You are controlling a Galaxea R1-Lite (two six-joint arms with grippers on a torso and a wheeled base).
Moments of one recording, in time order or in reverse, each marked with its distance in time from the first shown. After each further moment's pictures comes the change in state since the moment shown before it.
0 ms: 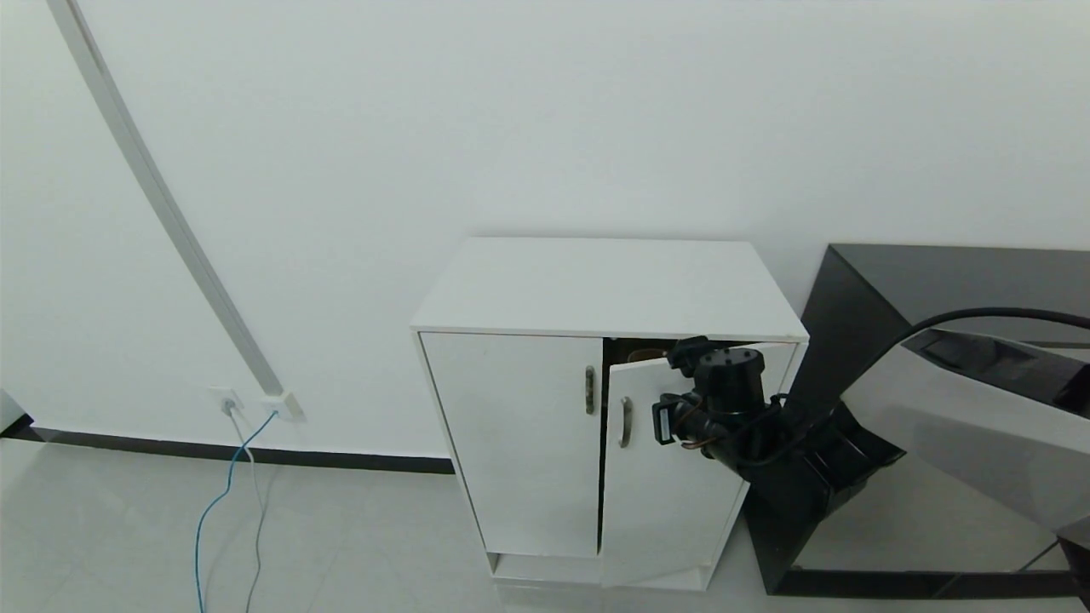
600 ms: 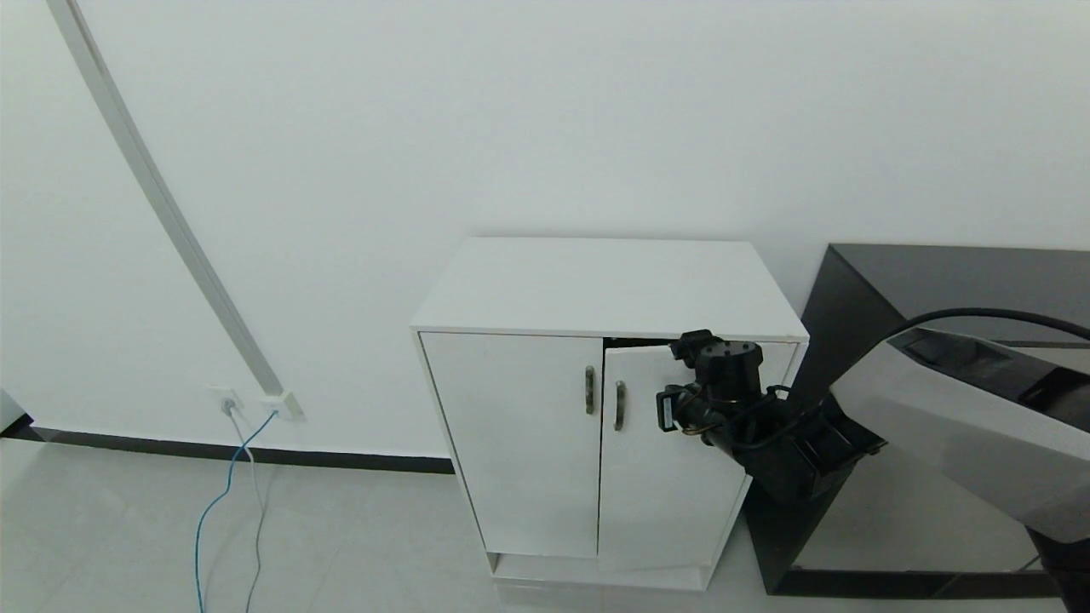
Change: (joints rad) left arm 0.000 0.000 0.000 0.000 0.000 0.000; right arm -0.042 0.061 -0.103 0.033 0.000 -0.001
